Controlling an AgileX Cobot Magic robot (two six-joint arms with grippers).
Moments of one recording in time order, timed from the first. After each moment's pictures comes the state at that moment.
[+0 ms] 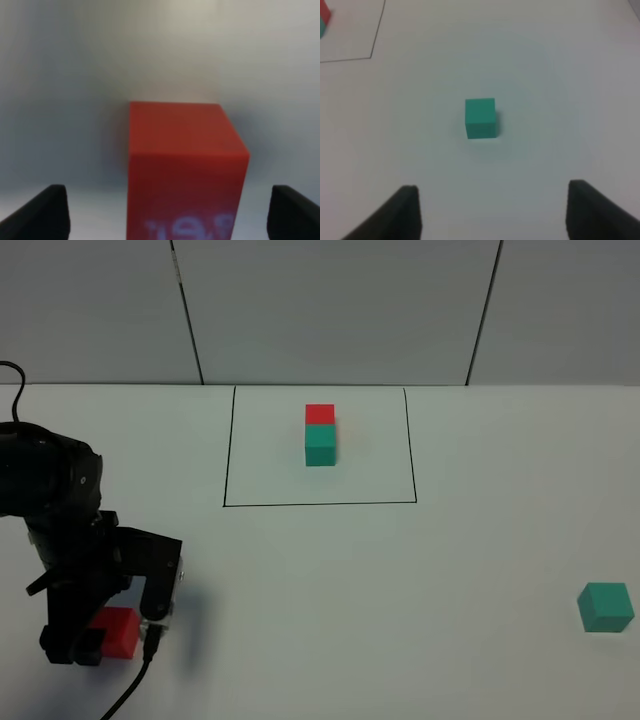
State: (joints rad) left arm -0.25 1.88 -1.04 0.06 0.81 1.29; right arm 0.00 0.04 -0.50 -0.04 1.06 0.08
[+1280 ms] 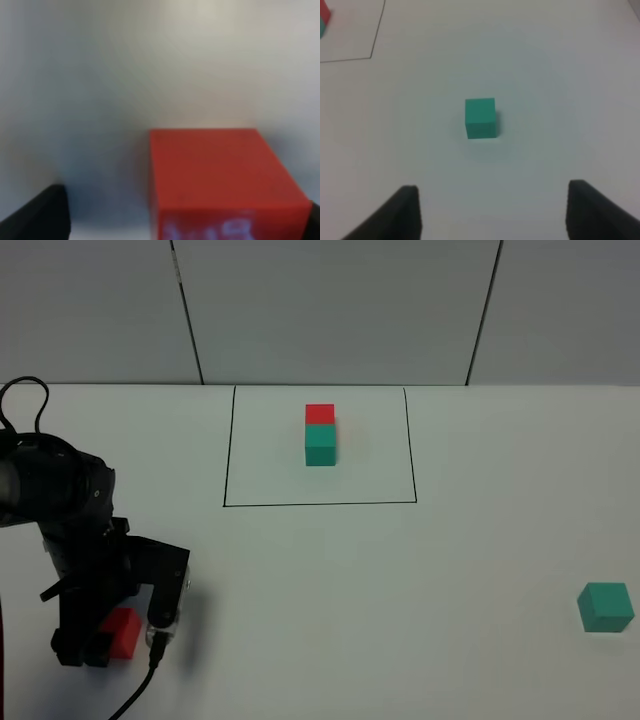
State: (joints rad) left arm -0.25 1.96 -1.04 0.07 0.73 1.30; right arm 0.00 0.04 -0.50 -0.04 1.06 0.08
